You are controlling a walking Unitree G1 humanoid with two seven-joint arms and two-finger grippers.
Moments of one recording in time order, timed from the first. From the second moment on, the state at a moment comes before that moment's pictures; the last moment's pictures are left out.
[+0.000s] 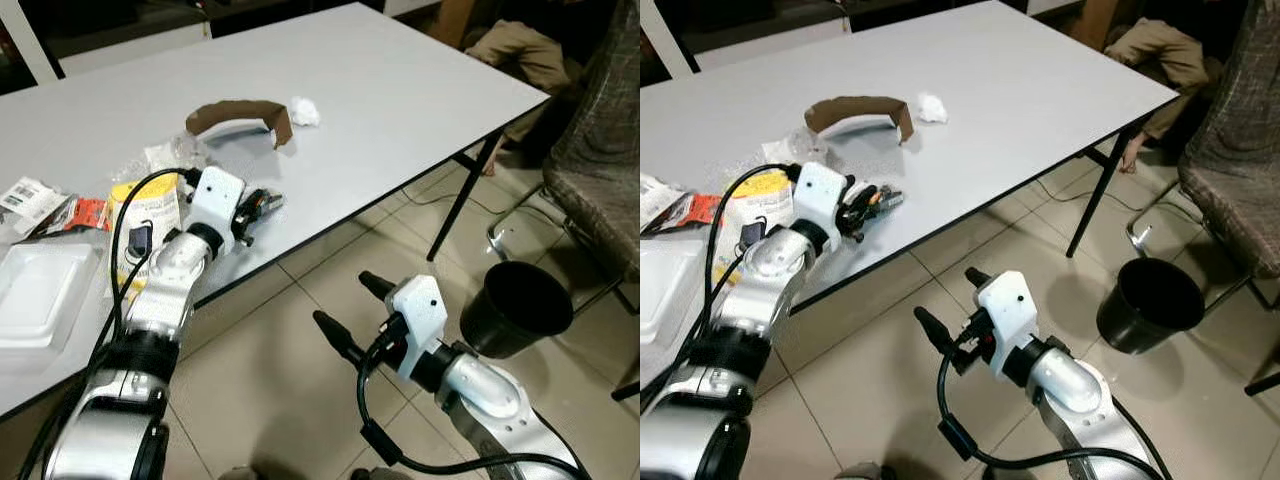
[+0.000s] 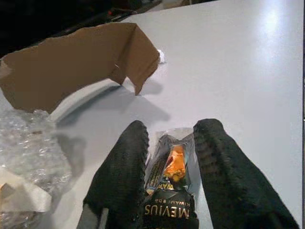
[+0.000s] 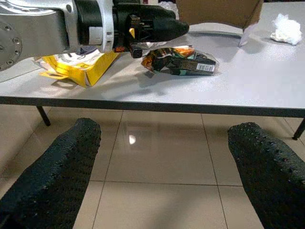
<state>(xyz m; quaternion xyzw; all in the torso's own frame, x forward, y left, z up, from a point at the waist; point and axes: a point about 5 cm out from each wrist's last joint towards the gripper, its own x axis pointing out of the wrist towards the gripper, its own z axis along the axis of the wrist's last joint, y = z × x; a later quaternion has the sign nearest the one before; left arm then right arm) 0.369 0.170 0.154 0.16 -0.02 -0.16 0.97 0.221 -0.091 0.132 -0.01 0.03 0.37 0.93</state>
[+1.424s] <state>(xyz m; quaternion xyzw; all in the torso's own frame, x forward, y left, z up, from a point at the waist) 0.380 0.185 0.121 0.18 0.11 -0.15 0.97 0.213 -0.096 0.134 -0.02 0.05 0.37 0.93</state>
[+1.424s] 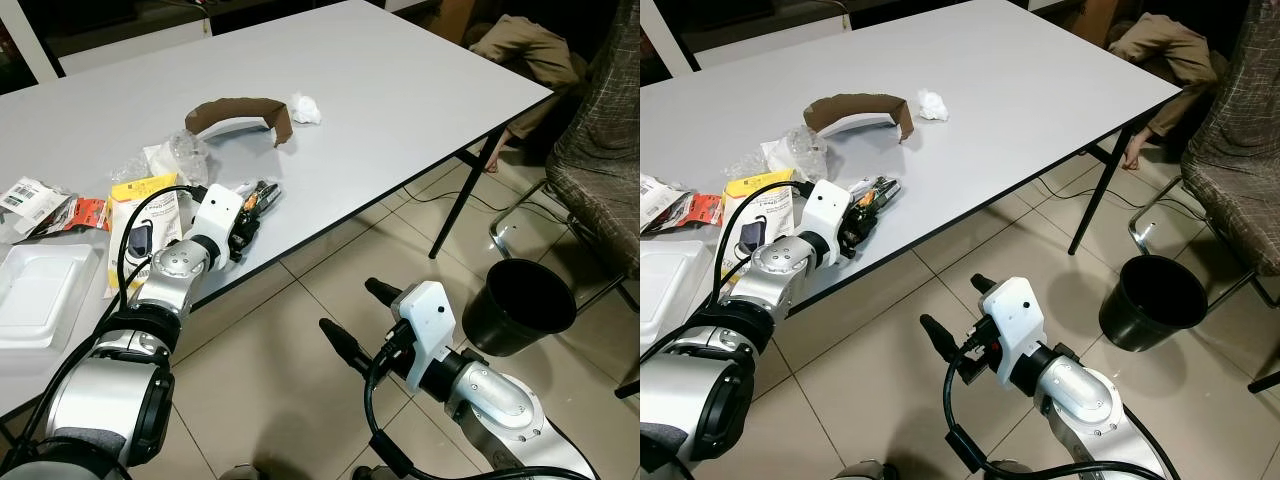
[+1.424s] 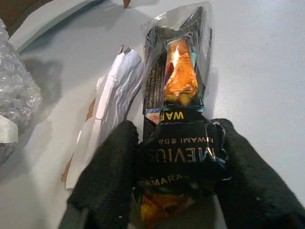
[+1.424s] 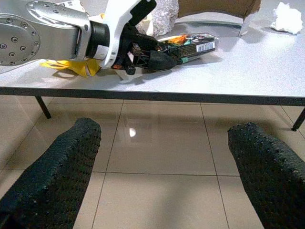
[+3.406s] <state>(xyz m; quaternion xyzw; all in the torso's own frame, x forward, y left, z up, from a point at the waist) 0.262 0.126 0.104 -0.04 0.11 -0.18 0.98 0.228 -0.152 0.101 -0.04 0.11 0.09 0.99</state>
